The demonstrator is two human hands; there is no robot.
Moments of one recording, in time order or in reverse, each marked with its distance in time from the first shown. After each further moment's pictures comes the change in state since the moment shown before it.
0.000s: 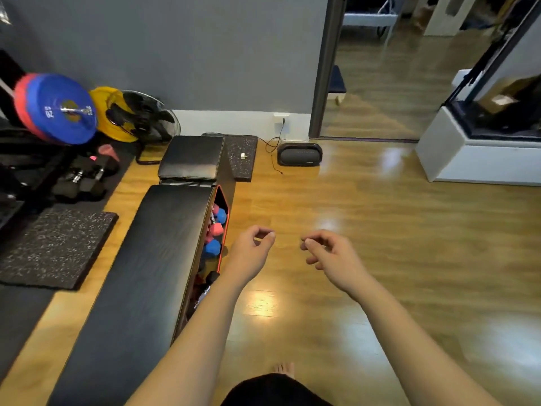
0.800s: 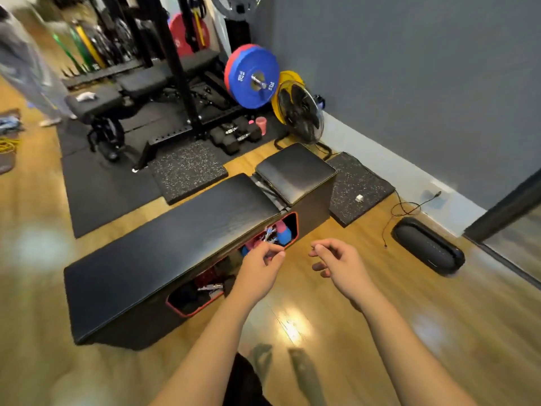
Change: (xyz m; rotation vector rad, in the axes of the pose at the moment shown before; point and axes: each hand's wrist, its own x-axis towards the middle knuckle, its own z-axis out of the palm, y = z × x) left_hand 0.248 0.027 0.083 -0.240 0.747 -0.346; right_hand 0.401 -0.052 -0.058 -0.141 -0.729 -0.152
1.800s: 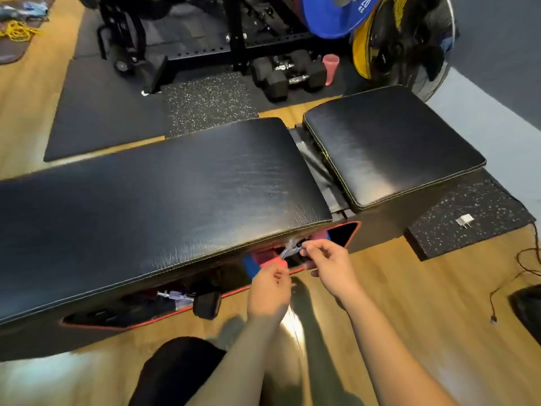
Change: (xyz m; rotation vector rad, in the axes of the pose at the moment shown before) left_hand 0.337 -0.368 0.141 0.024 0.428 -0.320; right_hand 0.456 0.301 0.153 -0.106 -0.228 0.057
